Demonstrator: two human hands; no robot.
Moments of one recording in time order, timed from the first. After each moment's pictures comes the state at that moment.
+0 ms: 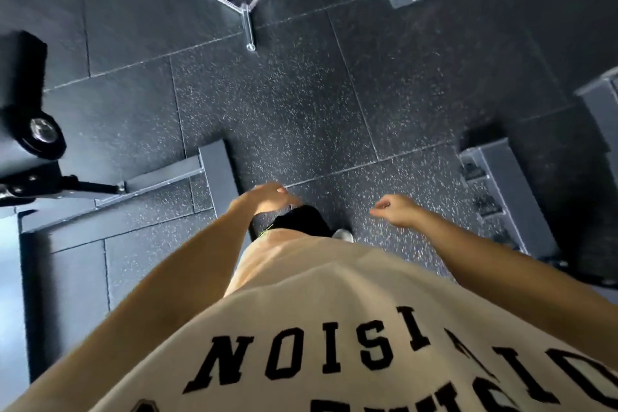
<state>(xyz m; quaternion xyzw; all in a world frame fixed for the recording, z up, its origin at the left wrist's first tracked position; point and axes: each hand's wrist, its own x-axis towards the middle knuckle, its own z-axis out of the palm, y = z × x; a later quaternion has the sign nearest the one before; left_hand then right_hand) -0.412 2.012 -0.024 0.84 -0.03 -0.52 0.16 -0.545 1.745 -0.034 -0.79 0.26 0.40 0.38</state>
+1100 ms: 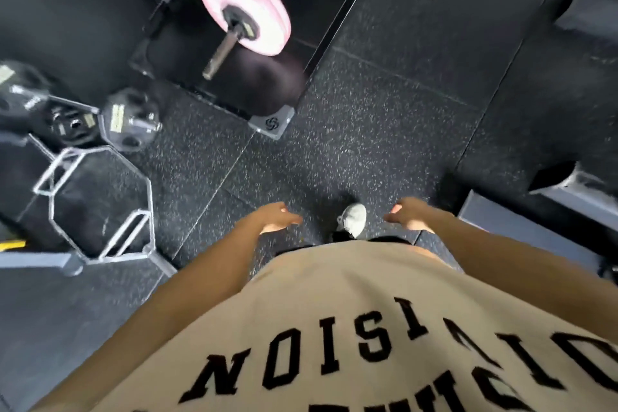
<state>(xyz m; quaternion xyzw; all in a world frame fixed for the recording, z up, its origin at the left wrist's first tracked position) 0.160 1.410 -0.027 0.78 -0.28 -0.56 -0.06 -0.114 1.270 -0.073 -0.67 0.52 0.28 0.44</state>
